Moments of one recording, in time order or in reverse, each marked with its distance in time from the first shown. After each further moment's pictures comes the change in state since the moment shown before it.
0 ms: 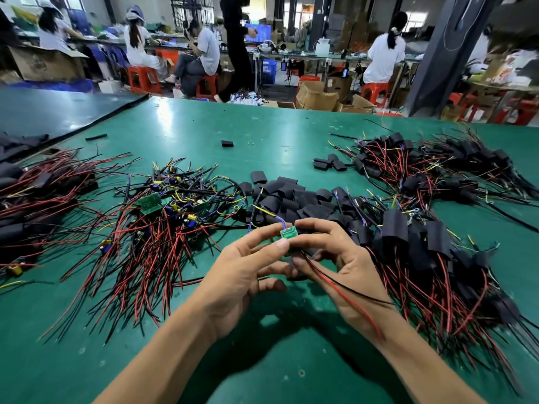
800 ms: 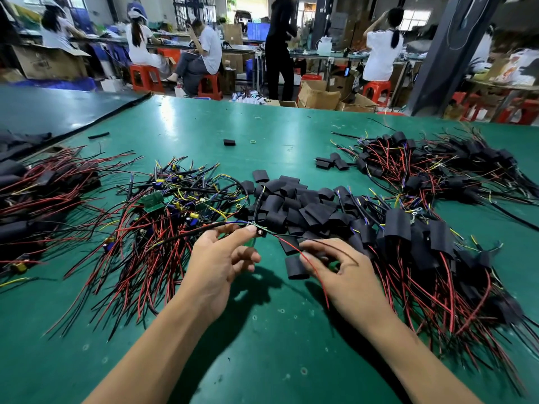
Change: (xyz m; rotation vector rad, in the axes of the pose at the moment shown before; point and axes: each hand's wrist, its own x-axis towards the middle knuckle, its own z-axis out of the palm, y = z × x) left_hand 0.008 0.009 -0.017 -0.008 0.392 0.102; right_hand -0.001 0.025 -0.003 -0.264 0.048 0.205
